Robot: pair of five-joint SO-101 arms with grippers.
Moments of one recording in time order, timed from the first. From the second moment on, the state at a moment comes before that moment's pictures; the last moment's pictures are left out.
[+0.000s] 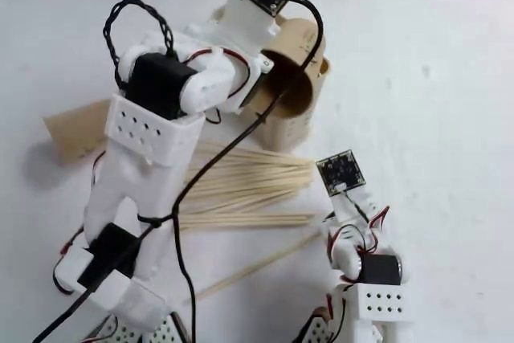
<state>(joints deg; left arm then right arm) 22.6 4.3 -44.1 94.3 -11.6 -1.0 -82.2 89.8 56.0 25.0</state>
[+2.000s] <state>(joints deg) 19.6 5.8 -45.1 92.0 -11.5 -1.0 -82.2 89.8 56.0 25.0</state>
